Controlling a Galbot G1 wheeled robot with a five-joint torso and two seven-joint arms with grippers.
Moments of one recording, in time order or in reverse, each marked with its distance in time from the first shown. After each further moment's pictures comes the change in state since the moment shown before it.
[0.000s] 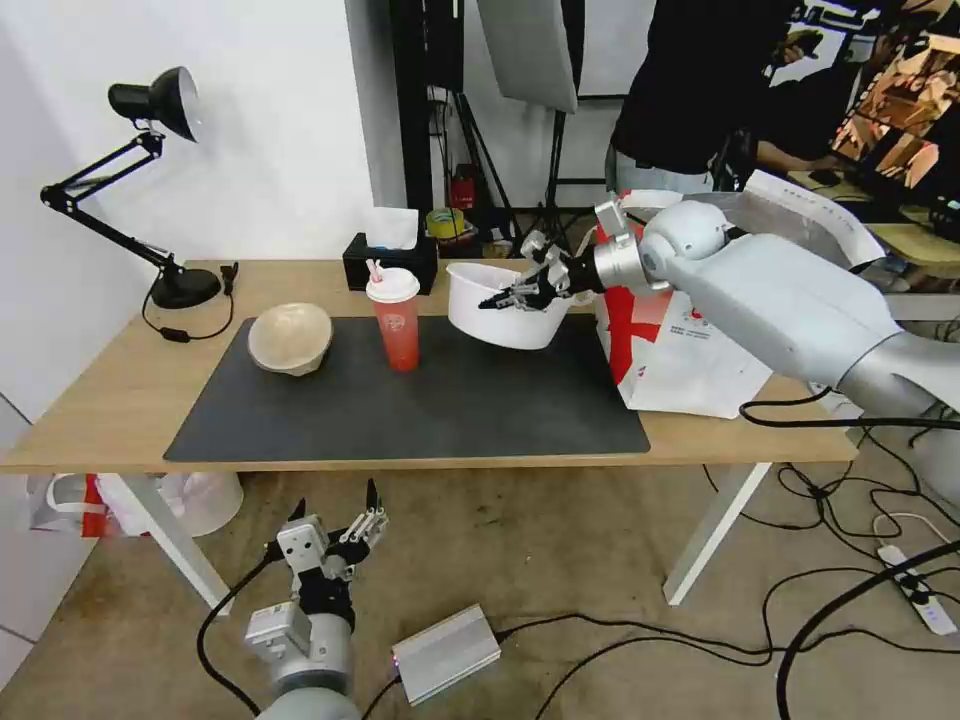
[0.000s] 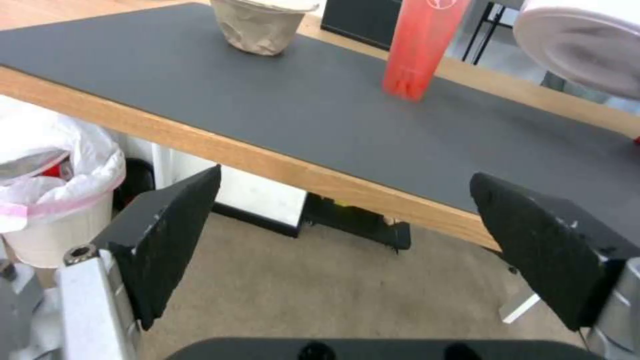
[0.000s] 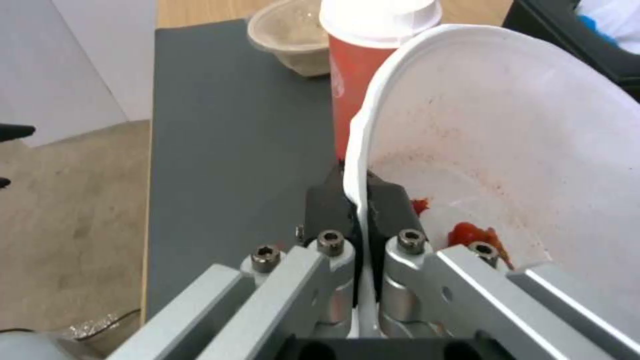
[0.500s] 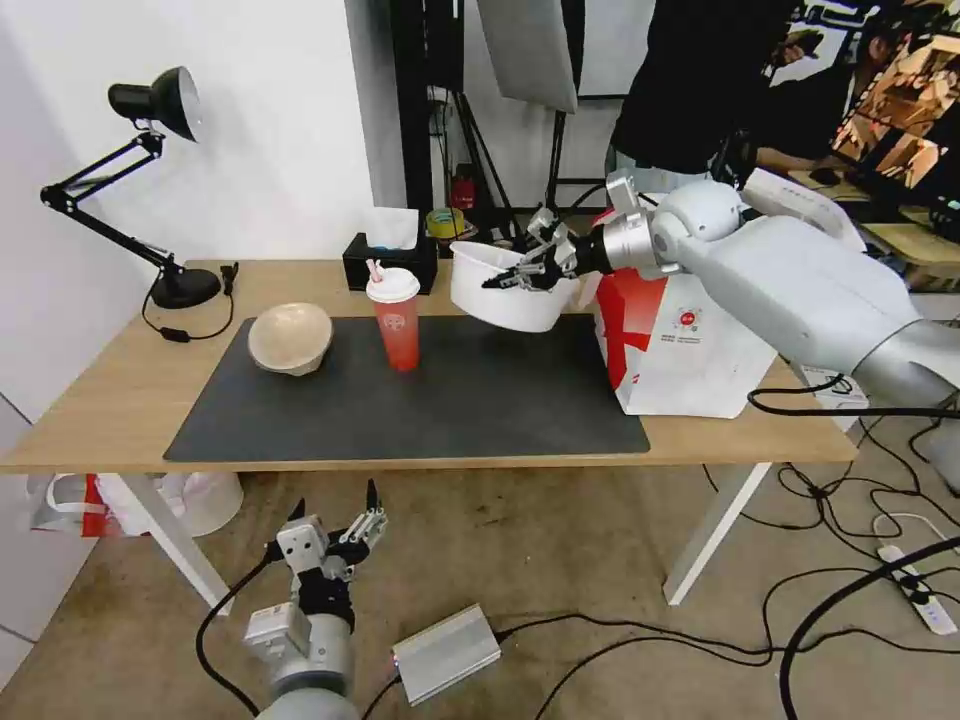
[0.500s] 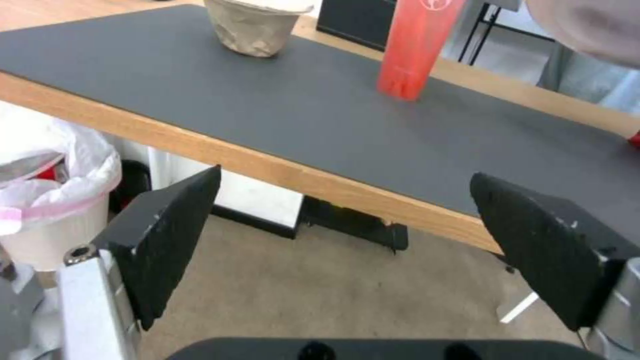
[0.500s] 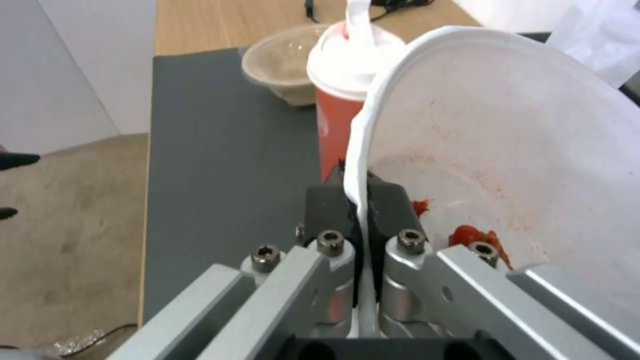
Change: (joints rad) left arm -0.009 0.005 0.008 0.003 0.000 0.000 0.000; right arm 0.044 -0.006 0.009 0.003 0.023 -0.002 0.003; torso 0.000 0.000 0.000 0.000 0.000
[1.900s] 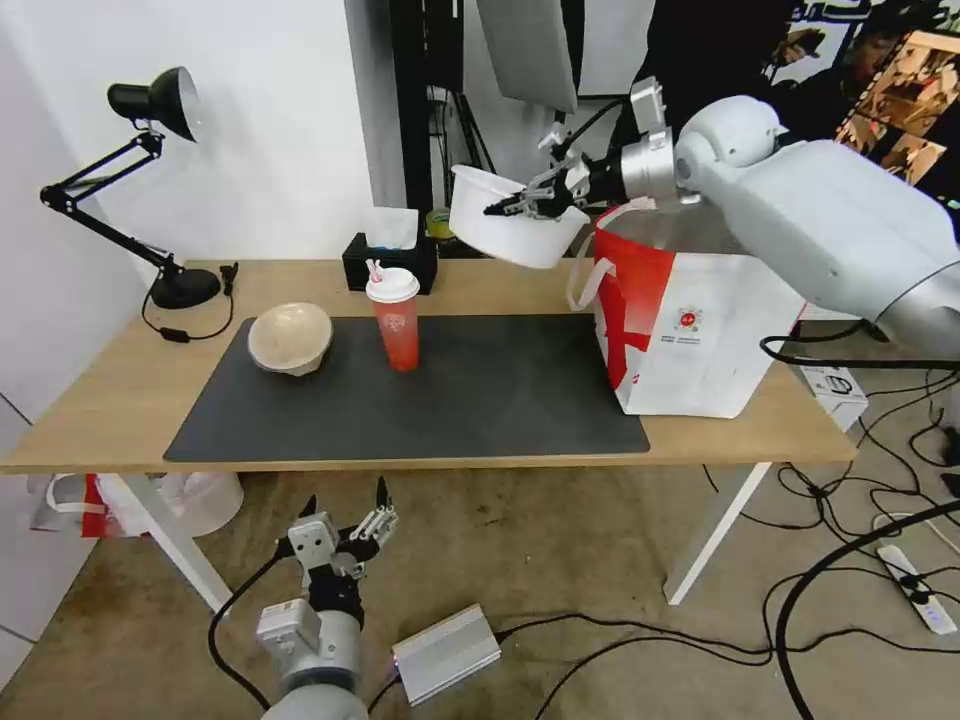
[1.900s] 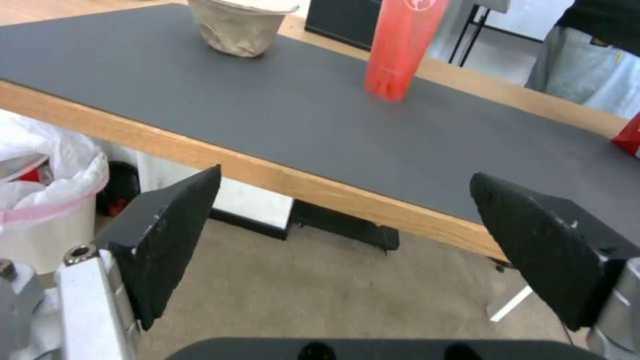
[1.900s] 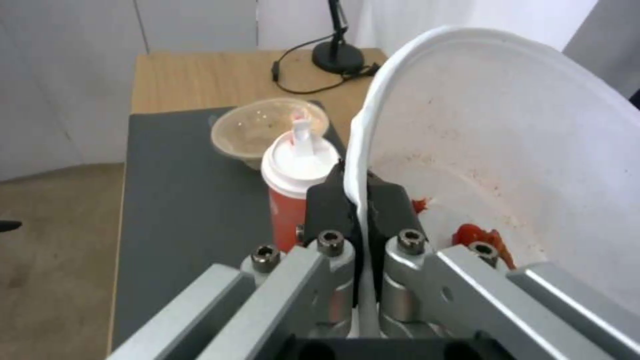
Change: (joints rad) left arm -0.014 0.005 0.019 0.005 0.000 -0.001 0.000; right arm 0.133 0.013 0.018 -0.062 0.030 0.000 -0.010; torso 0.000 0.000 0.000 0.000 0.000
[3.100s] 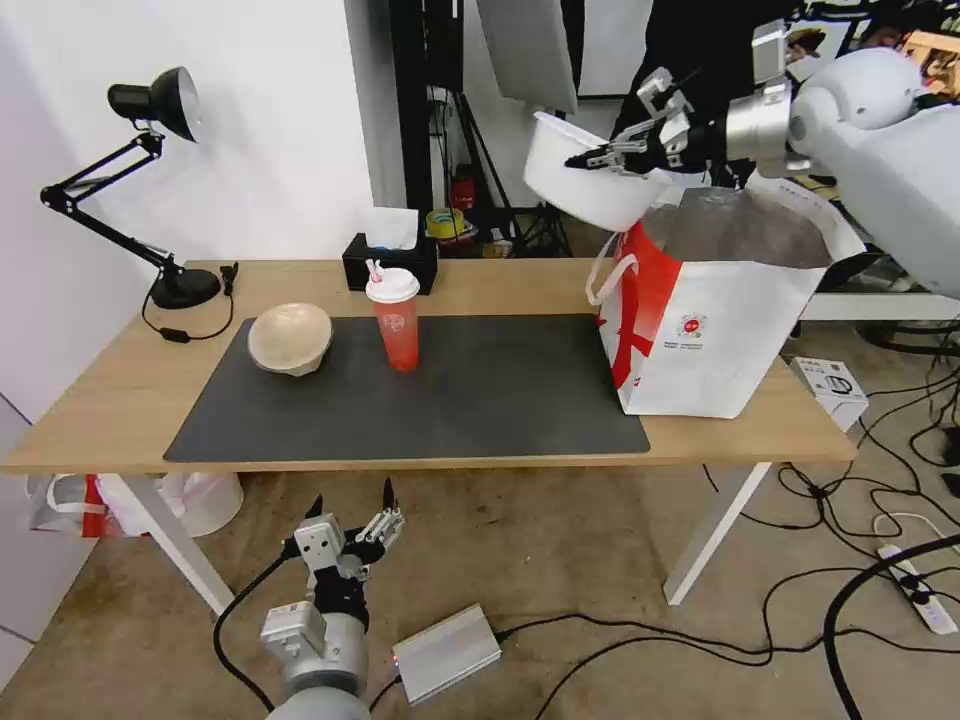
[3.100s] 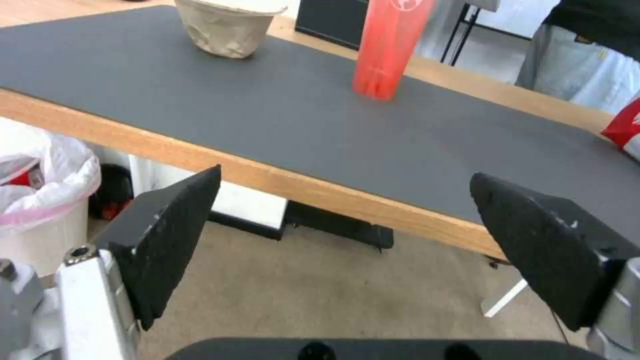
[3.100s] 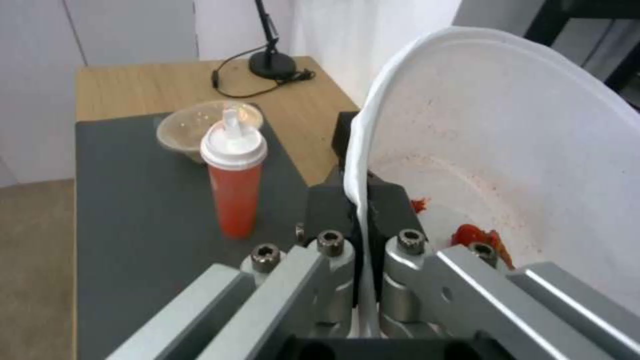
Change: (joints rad) left arm 0.004 0.014 0.016 -0.008 0.004 -0.001 -0.001; right arm 0.045 -0.187 0.016 0.037 0.025 0.001 -0.001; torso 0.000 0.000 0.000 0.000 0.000
